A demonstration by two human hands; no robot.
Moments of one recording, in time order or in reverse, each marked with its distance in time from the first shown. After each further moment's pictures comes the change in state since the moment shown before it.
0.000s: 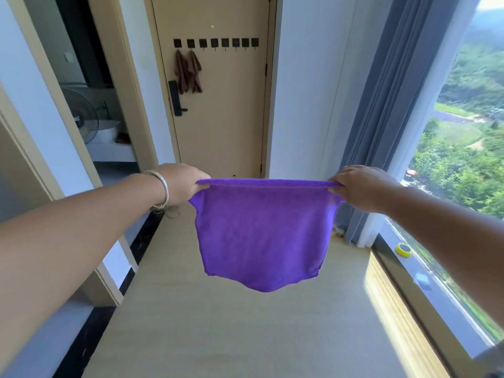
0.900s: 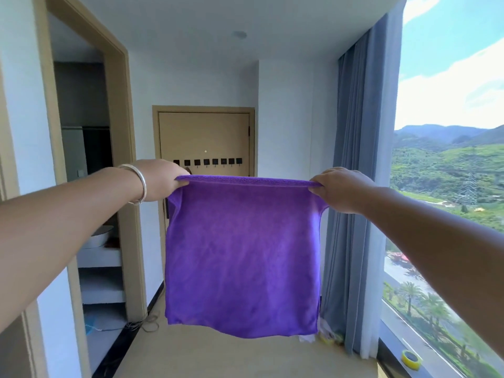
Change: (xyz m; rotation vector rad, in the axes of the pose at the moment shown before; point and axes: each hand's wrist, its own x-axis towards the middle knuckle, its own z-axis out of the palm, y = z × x) left_hand -0.023 0.008 -0.274 0.165 0.365 -0.085; right_hand -0.020 0.052 -0.240 -0.016 0.385 0.109
